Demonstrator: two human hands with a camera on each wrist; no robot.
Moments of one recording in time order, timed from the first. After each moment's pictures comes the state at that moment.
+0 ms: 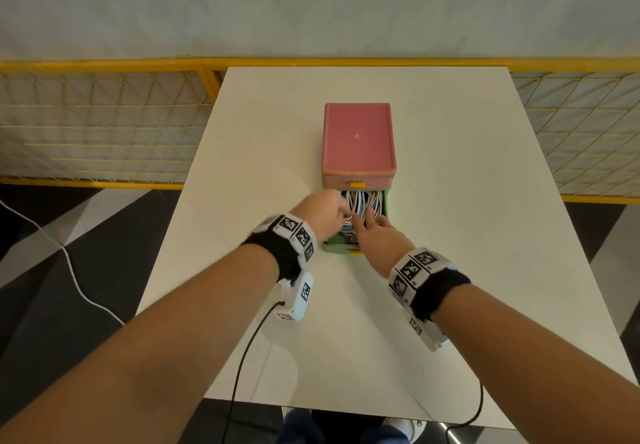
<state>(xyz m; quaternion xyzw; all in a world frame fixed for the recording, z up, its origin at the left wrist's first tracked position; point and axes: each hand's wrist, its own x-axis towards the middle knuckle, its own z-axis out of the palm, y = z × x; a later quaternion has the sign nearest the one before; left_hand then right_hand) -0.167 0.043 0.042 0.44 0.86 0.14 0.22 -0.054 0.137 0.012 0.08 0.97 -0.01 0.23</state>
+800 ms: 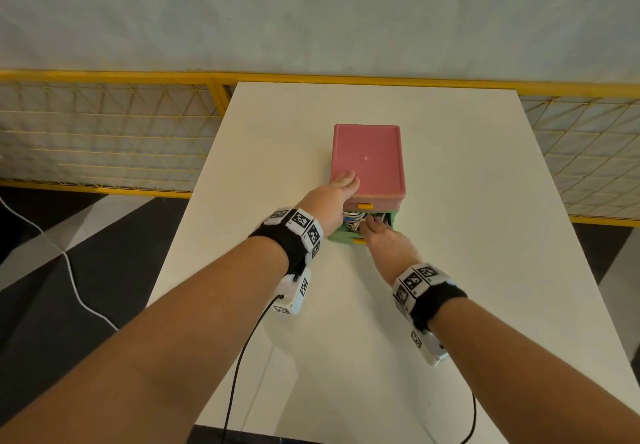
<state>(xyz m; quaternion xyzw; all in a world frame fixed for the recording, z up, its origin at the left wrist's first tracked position) -0.204 0.060 0.054 0.44 0.85 0.17 0.22 -0.079 0.154 0.008 0.11 0.98 -0.09 0.11</state>
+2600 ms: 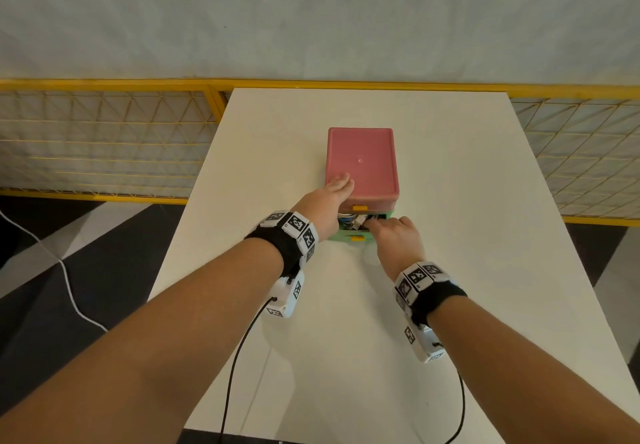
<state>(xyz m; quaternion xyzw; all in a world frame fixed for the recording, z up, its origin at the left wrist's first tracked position) -0.201 0.057 0.054 0.47 0.85 0.14 0.19 -0.073 0.171 0.007 0.14 0.99 -0.03 0.00</state>
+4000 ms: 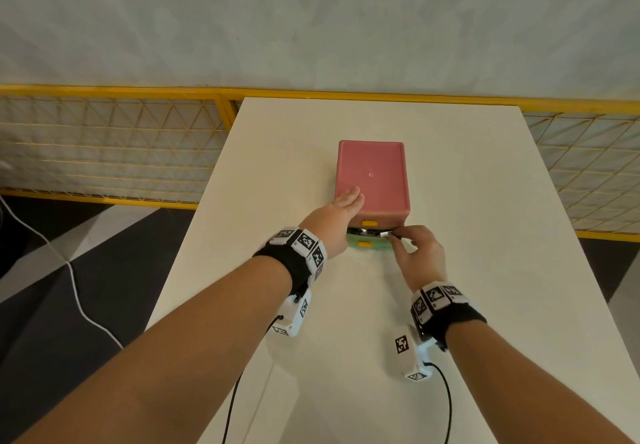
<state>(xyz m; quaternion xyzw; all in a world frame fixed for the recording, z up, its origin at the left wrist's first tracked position) -0.205 0.055 0.047 0.47 0.84 0.15 0.21 -0.070 0.193 -0.026 0.32 0.83 -0.39 -0.25</state>
